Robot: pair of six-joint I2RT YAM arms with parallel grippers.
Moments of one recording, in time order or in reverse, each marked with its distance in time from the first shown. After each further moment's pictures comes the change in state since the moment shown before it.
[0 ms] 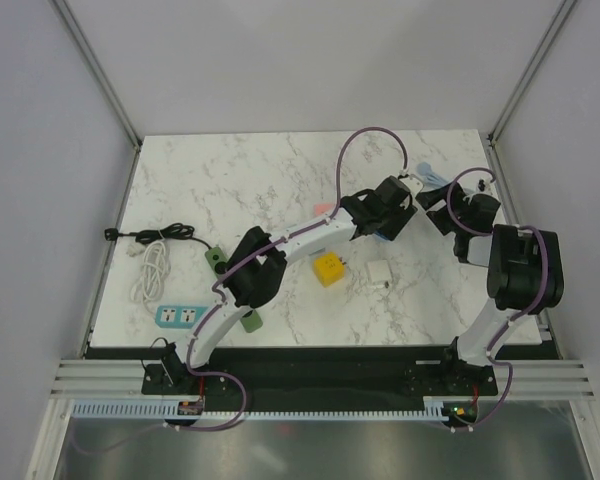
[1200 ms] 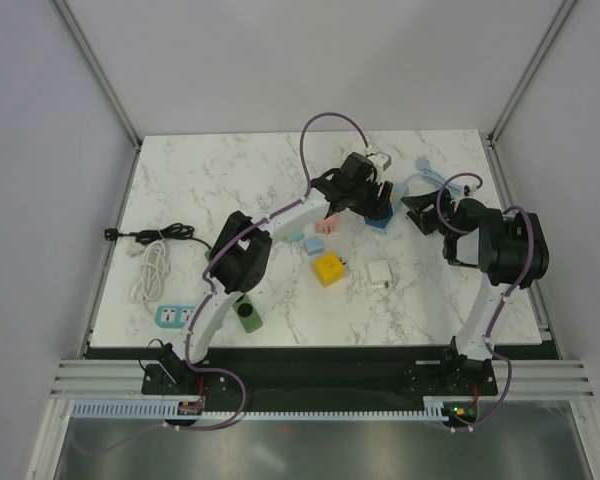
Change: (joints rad) left arm 0.171 -0.015 -0.057 0.093 0.347 -0.189; right arm 0.042 0.230 0.032 0.237 -0.124 0.201
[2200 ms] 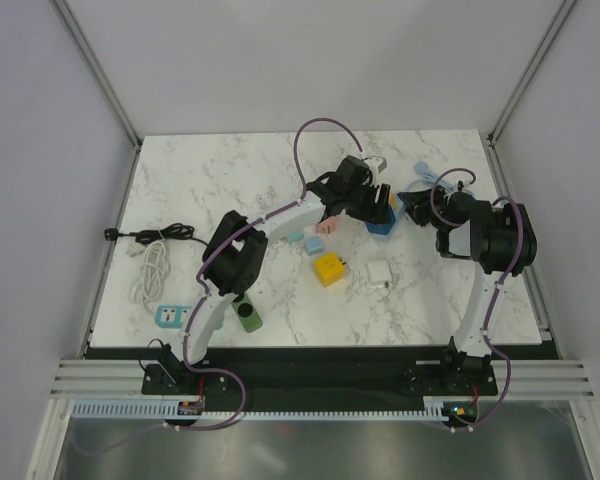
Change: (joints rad) left arm 0.000 -0.079 -0.140 0.071 0.085 -0.113; right arm 0.045 0.143 0.141 0.037 0.052 0.081
